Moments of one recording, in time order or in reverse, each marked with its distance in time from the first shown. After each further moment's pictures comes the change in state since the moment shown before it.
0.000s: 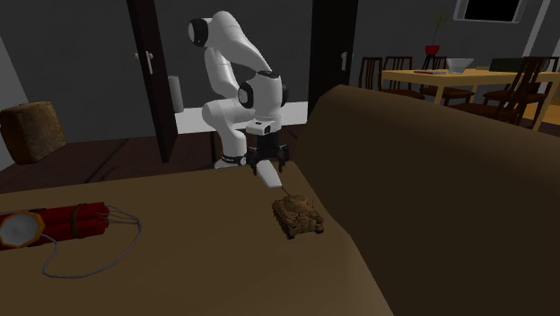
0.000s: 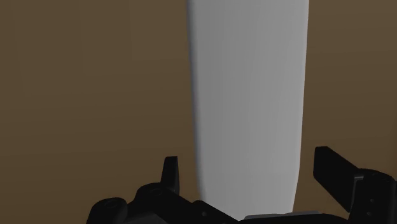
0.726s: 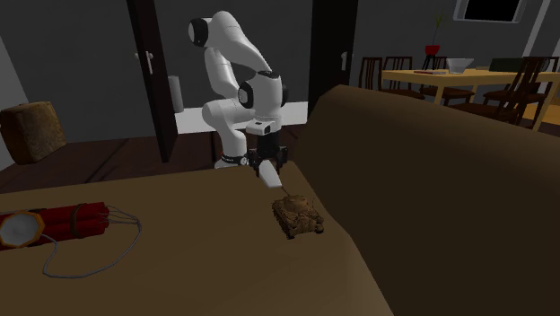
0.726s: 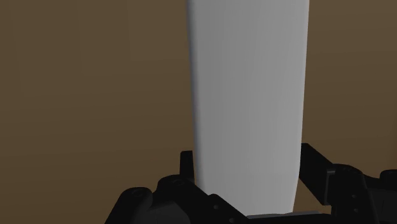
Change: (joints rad) arm 0.000 0.000 0.000 0.000 0.000 0.001 0.000
